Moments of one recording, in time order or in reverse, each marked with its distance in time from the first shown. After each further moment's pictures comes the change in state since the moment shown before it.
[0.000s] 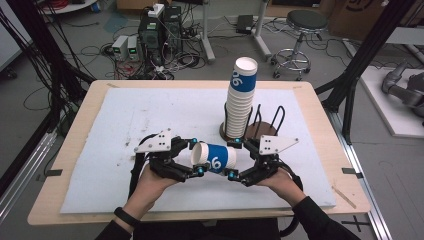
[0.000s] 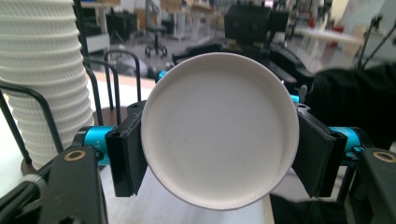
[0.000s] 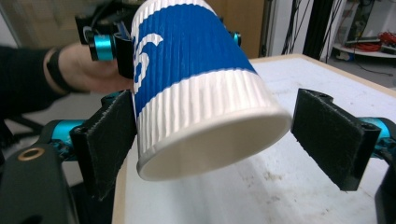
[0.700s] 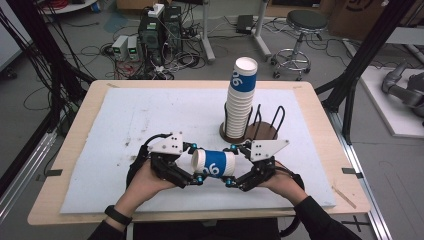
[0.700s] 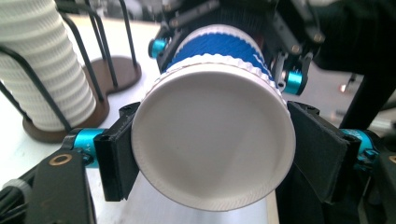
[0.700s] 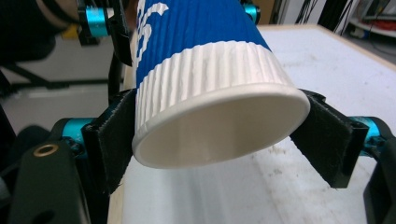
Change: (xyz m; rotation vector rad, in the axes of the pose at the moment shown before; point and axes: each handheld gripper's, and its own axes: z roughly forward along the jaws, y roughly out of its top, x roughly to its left) left arm -0.007 0.015 0.008 0.393 -0.001 0.079; right arm 0.006 0.000 0.008 0.193 0.021 -0.117
